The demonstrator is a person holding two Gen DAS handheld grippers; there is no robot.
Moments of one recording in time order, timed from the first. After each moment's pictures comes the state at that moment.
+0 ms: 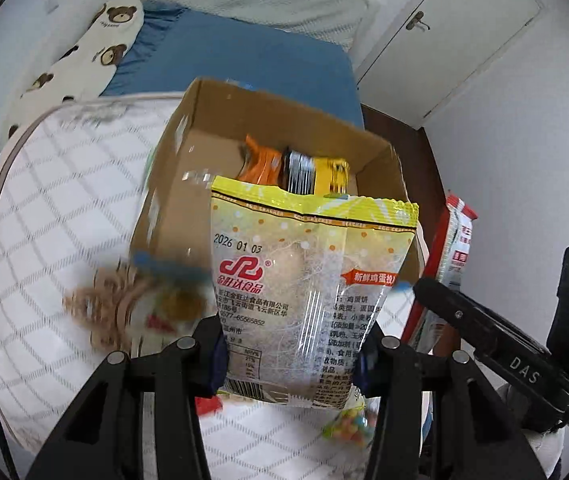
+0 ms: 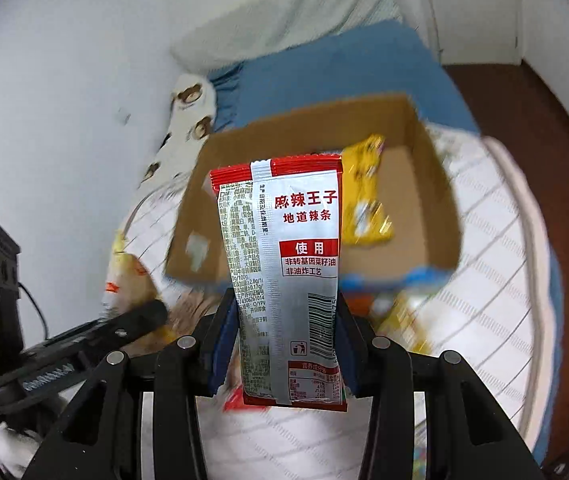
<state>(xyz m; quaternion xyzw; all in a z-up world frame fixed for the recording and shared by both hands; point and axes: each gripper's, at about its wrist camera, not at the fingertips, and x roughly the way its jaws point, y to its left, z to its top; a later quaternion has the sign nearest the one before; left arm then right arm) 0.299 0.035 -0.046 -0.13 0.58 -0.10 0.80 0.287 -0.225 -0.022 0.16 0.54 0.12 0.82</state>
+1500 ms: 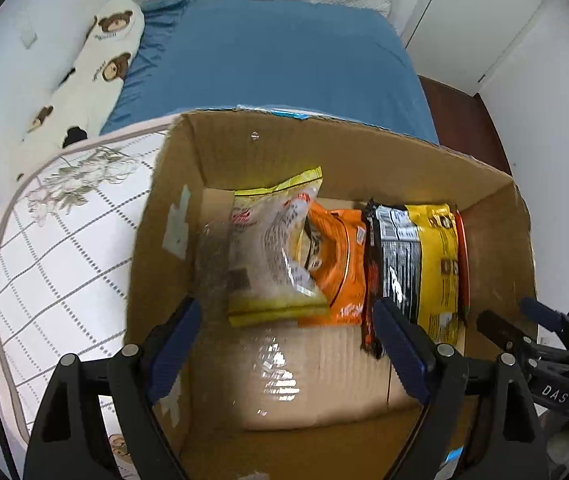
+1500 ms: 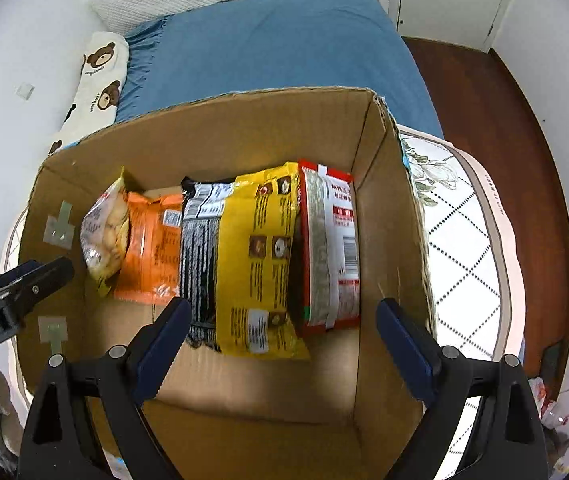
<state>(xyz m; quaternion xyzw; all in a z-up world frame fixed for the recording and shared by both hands) 0.455 0.037 -0.142 -0.02 0.62 -0.04 0.79 0.439 -0.231 -0.151 0.07 0.63 0.03 0.77</state>
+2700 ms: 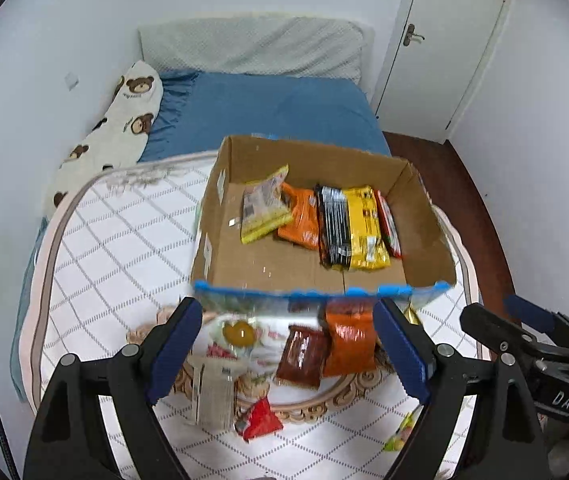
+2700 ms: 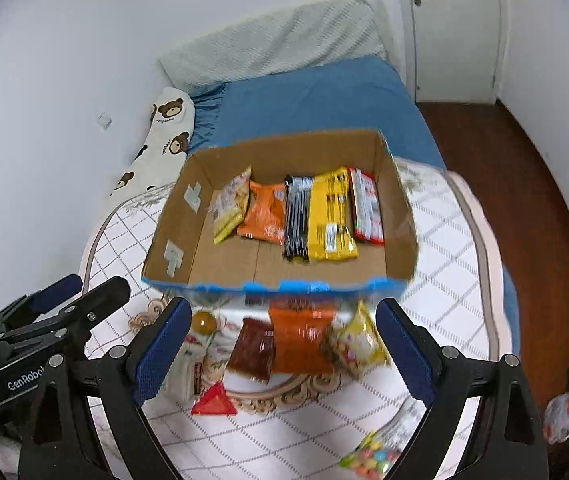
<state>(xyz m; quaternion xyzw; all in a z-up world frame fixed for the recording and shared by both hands) 0.252 0.043 -0.028 -0.03 0.50 -0.05 0.86 0.231 -0.214 -0.022 0.12 0.52 0.08 0.84</state>
